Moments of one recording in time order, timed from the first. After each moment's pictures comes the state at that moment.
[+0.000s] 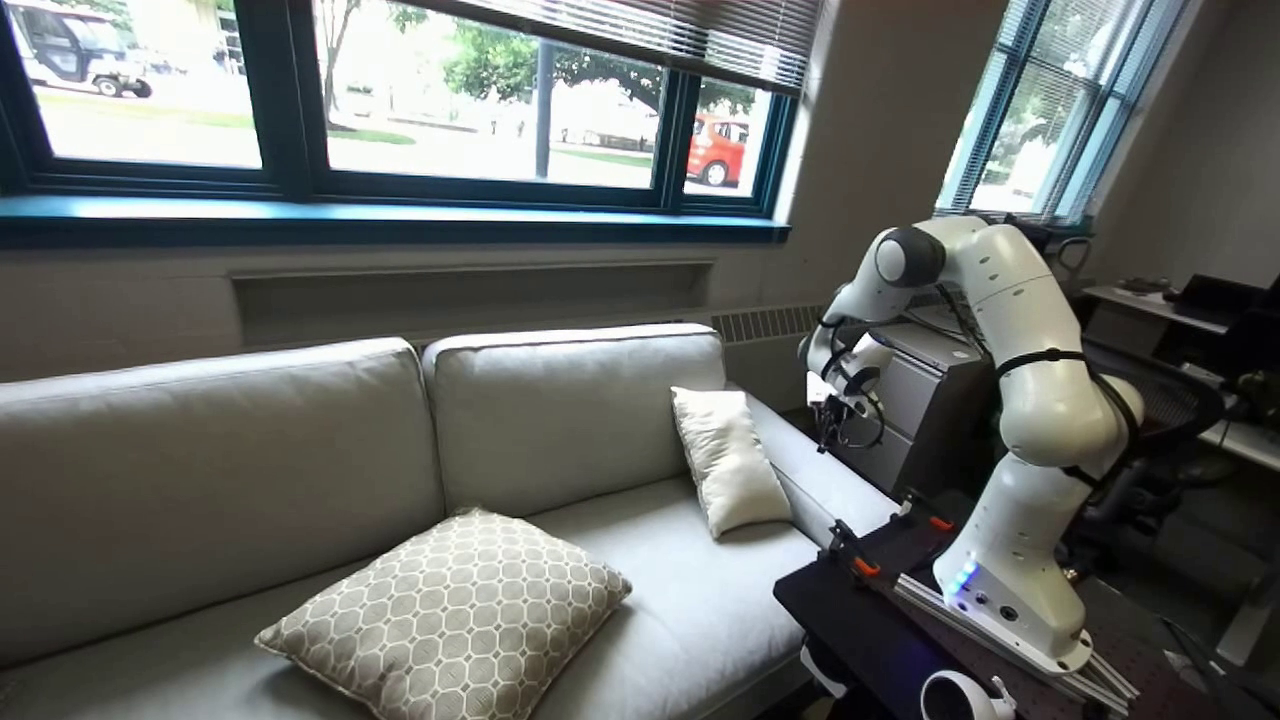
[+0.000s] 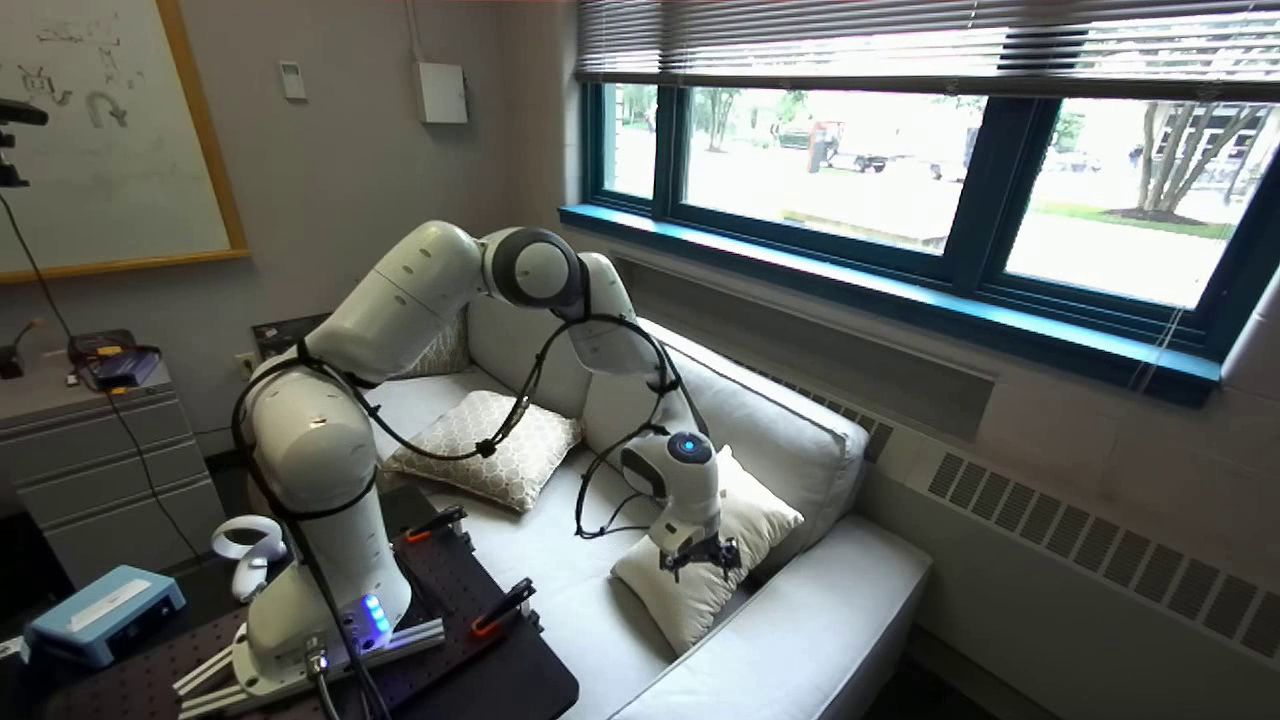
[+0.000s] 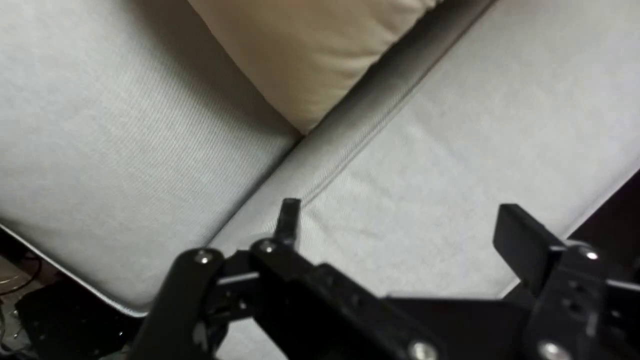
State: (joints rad) arm -0.02 0.81 -0.32 -2.05 1.25 2.87 0.93
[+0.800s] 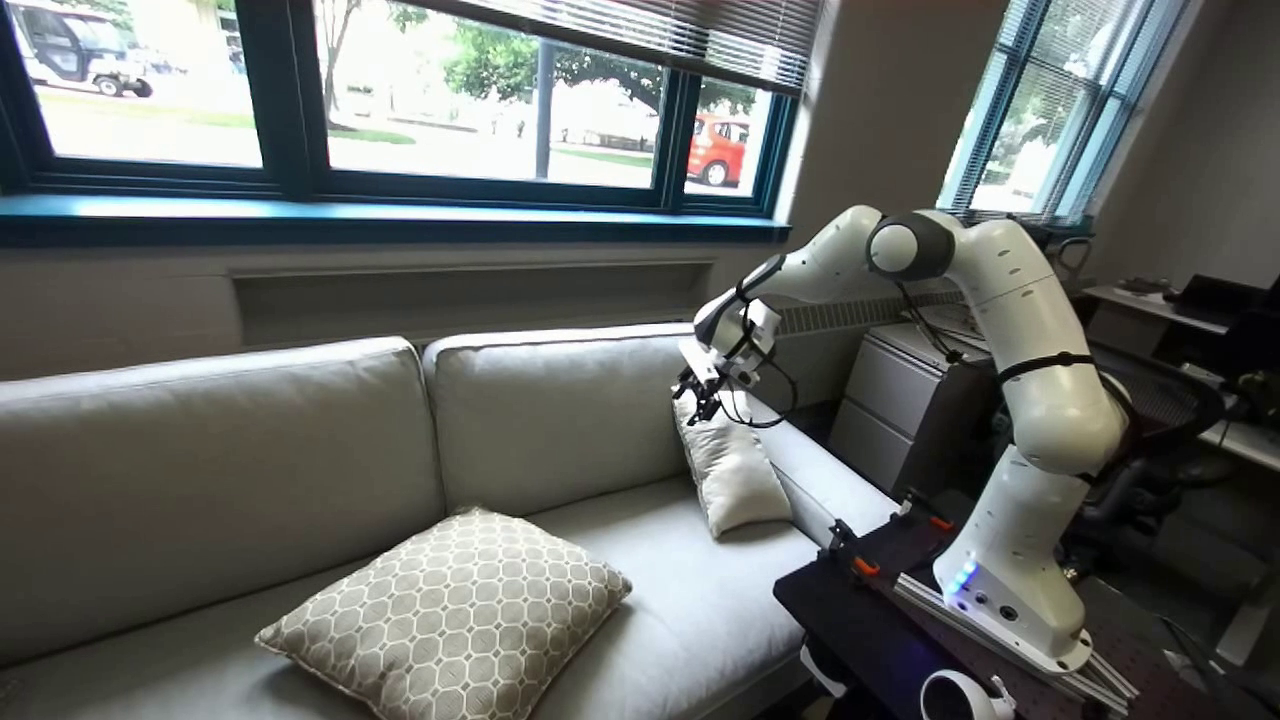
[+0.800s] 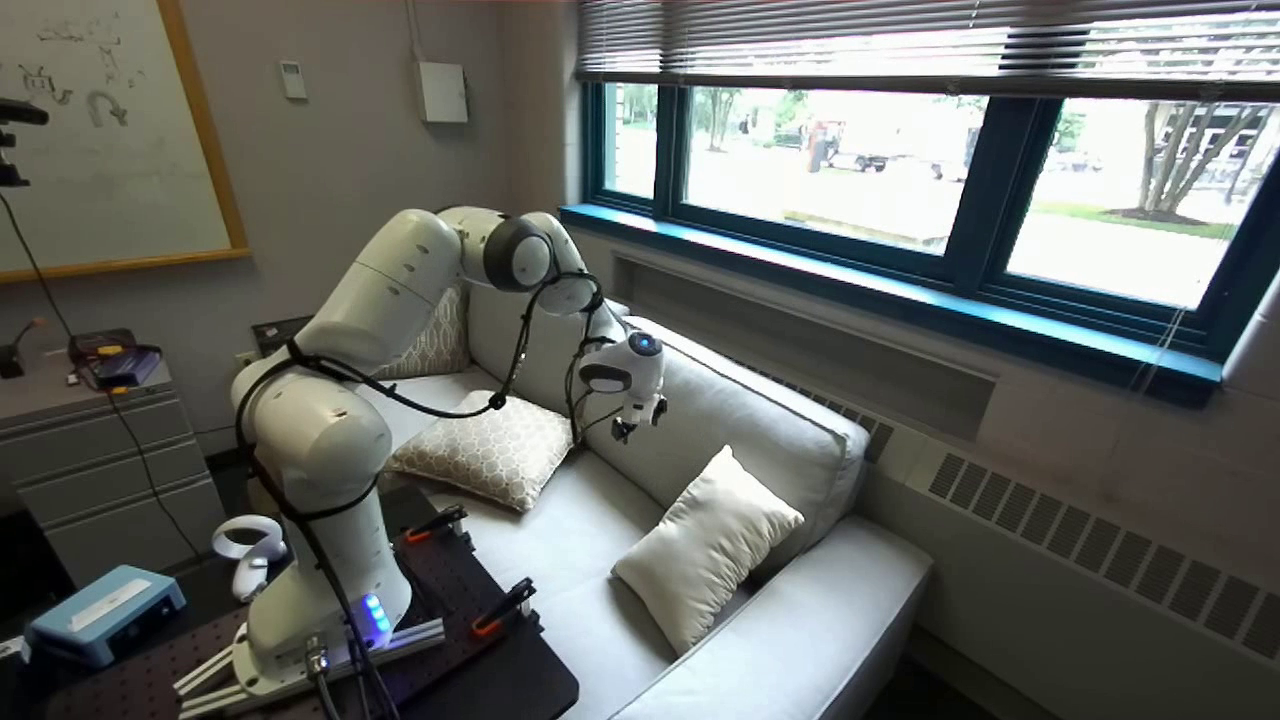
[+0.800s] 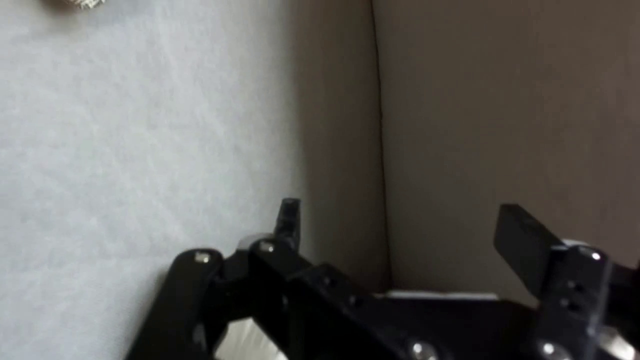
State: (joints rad) arm 0.18 0.77 0.00 -1.82 0.96 2.82 0.93
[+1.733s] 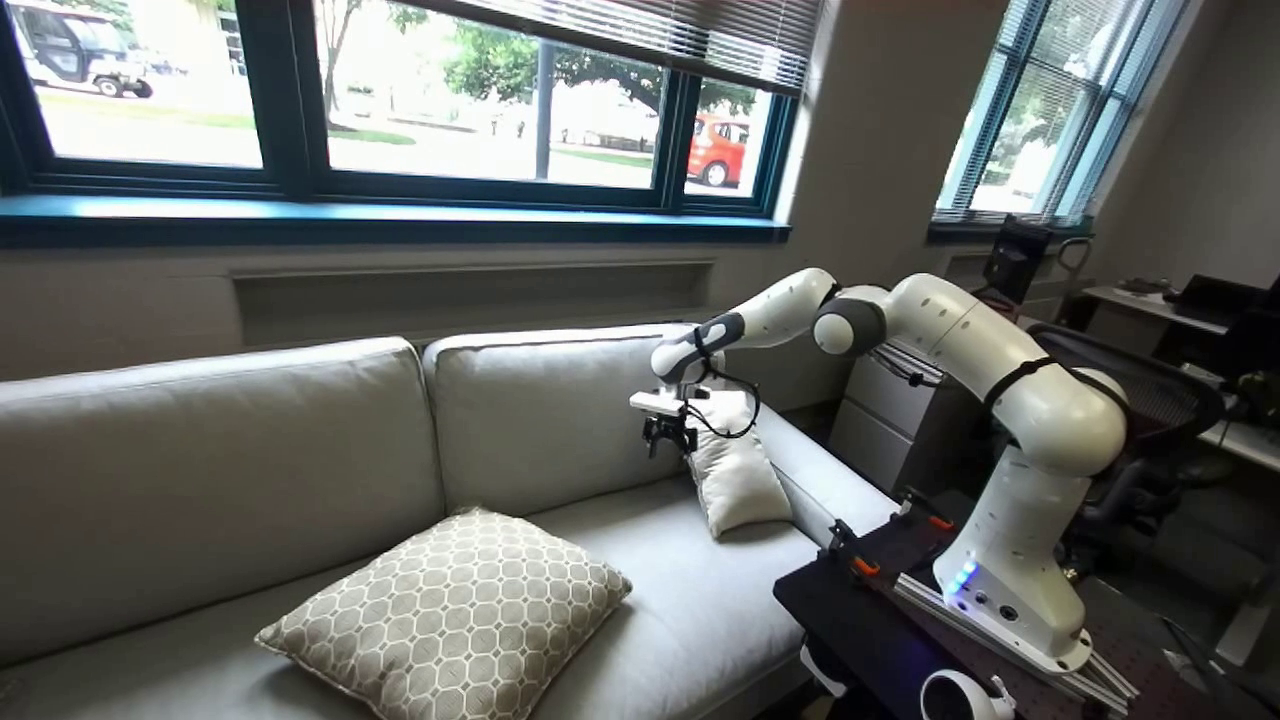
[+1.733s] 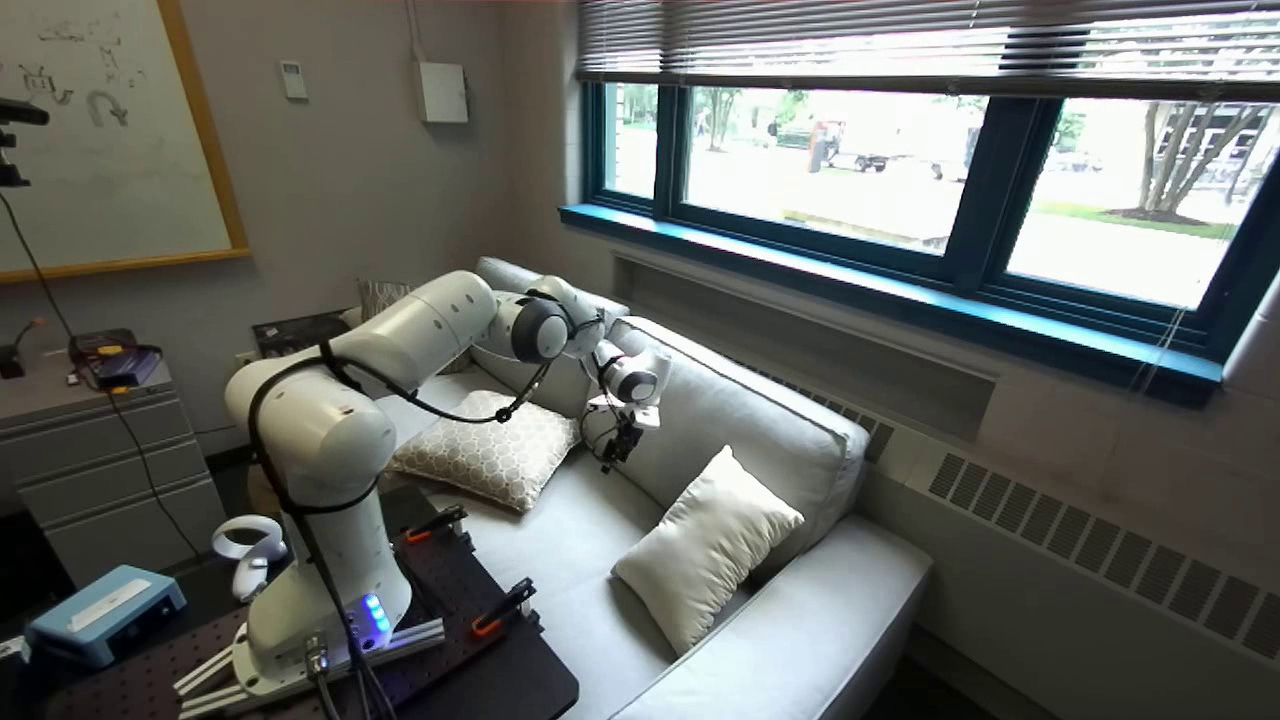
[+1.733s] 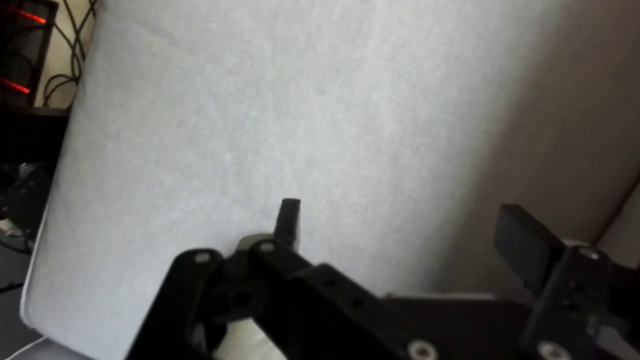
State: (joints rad) arm 0.25 1.23 -0.09 -1.15 0.29 2.11 1.28
